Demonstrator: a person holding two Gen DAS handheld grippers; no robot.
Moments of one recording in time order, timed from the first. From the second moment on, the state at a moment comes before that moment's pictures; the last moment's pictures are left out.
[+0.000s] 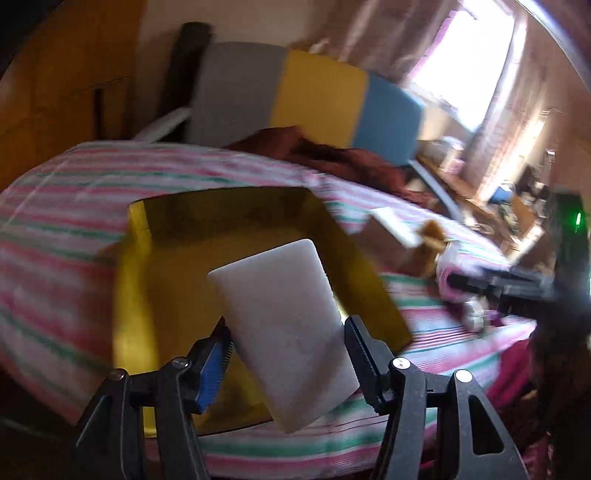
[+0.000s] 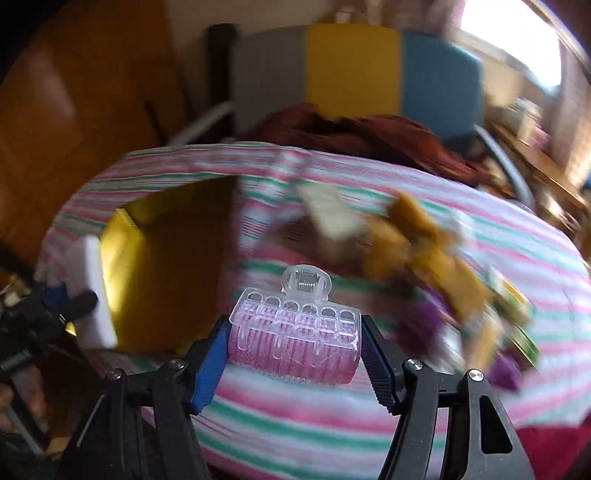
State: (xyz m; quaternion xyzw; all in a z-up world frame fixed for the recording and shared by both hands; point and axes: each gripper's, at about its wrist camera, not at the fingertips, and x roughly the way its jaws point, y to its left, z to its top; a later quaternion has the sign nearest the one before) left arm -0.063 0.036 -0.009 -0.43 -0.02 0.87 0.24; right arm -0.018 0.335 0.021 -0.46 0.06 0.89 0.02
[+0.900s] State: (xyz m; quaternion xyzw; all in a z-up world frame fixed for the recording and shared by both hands) left arm -0.061 -0.022 -0.017 -0.38 0.01 0.92 0.09; right arm -0.090 0.219 0.002 -0.32 -0.12 0.94 0.04
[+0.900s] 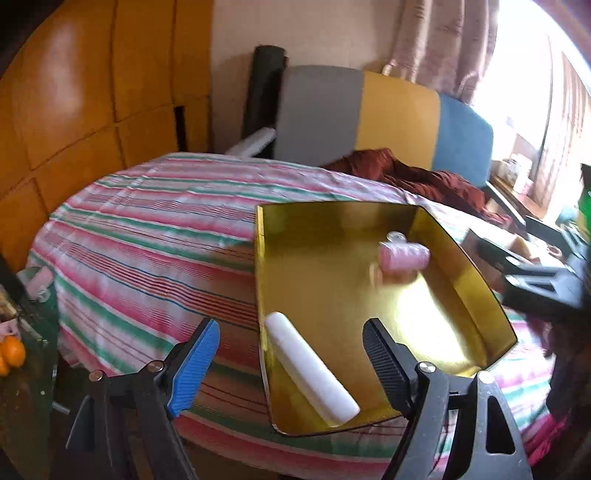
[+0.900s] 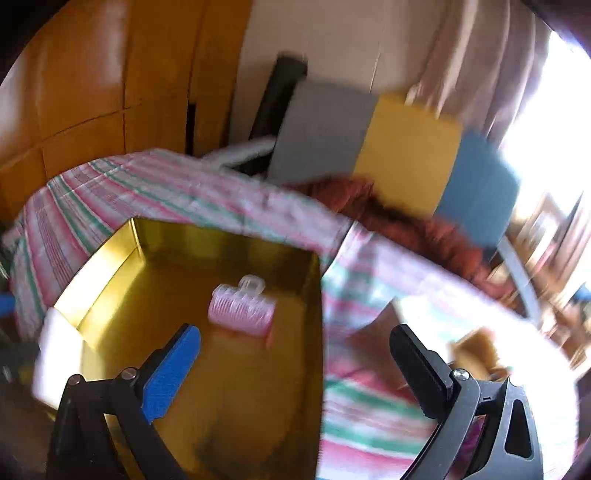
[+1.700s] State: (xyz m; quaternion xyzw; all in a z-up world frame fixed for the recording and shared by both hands) left arm -0.059 -0.023 -0.023 -0.40 0.04 0.92 0.02; right arm -0.026 0.230 -0.004 -0.32 -0.02 0.95 0.03
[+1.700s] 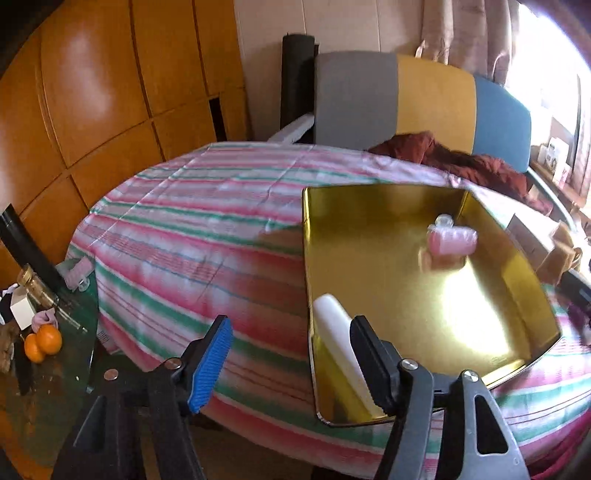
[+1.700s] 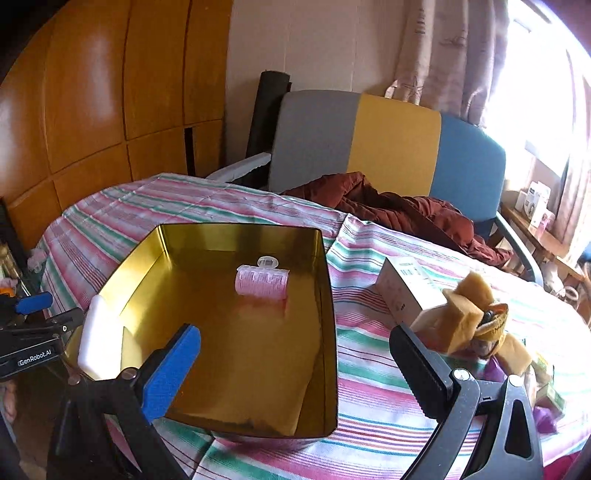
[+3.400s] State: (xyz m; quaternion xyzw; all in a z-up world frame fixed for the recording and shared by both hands) left arm -0.032 0.140 0.002 -0.41 0.07 0.86 0.28; right arm 0.048 0.522 0.026 -0.30 0.11 0.90 0.30
